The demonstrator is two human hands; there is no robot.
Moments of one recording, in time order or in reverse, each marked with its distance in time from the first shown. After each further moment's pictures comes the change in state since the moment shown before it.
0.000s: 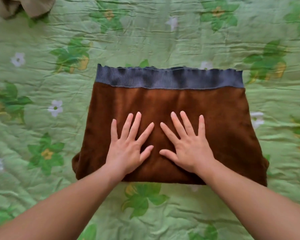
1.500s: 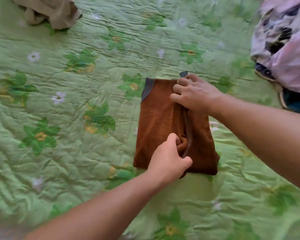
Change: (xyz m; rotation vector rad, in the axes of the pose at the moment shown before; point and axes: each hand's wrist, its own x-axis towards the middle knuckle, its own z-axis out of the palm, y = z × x) left_hand -0.011 0.158 -0.175 -1.228 -0.209 -0.387; right_hand 0.038 0.088 -0.210 -0.544 -0.048 -0.415
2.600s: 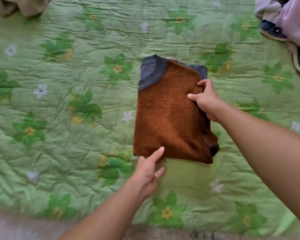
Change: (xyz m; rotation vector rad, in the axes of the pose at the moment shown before) left_hand -0.006 -0.078 0.076 -1.107 0.184 -0.754; right_hand -0.052 -0.040 0.148 1.842 0.180 1.228
